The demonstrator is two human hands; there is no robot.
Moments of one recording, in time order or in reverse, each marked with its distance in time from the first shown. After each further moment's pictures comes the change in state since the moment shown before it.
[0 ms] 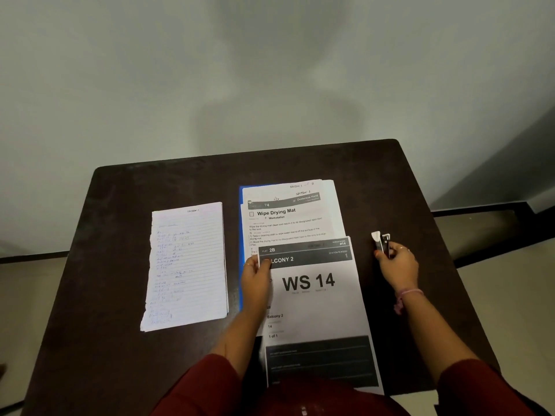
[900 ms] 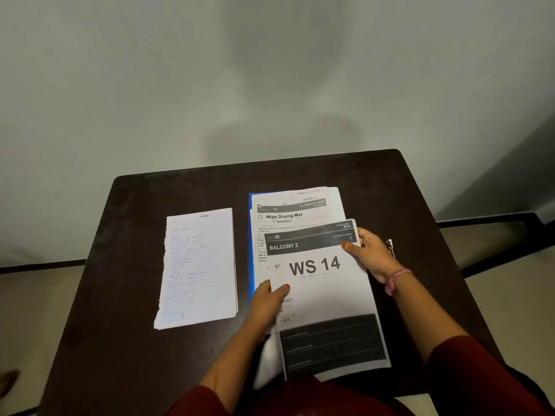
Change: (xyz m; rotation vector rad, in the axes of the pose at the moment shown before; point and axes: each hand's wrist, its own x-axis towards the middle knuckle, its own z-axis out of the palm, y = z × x) left_hand -0.033 -0.006 -0.024 0.249 -0.196 -0.135; right_hand -0.024 -0.052 0.011 0.520 -0.582 -0.126
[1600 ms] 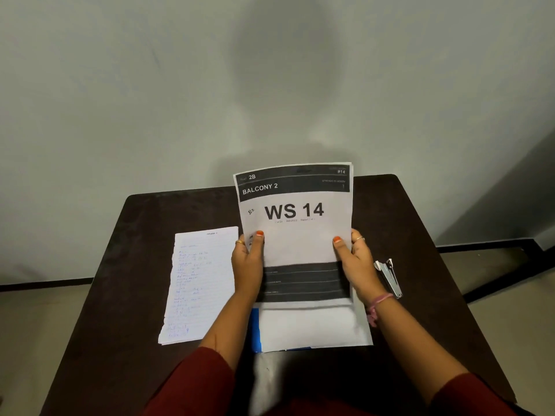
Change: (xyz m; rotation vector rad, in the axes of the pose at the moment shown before) left_hand 0.004 0.091 -0.022 -0.267 0.245 0.506; right_hand -0.039 -0.037 0.056 0.122 0.168 -0.354
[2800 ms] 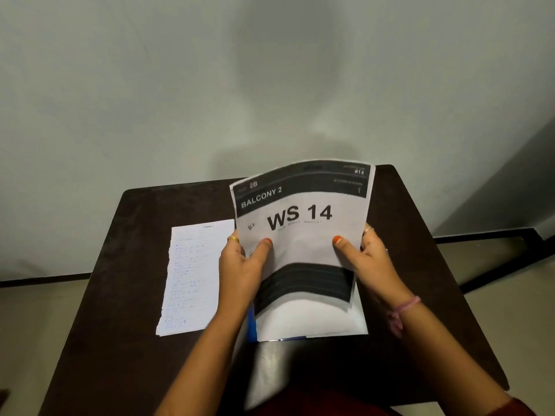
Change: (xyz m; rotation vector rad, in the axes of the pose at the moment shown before) left_hand -0.065 0.059 -0.009 0.191 -0.034 0.117; right_hand -0.039 -0.047 -0.024 -0.101 -0.133 -0.112
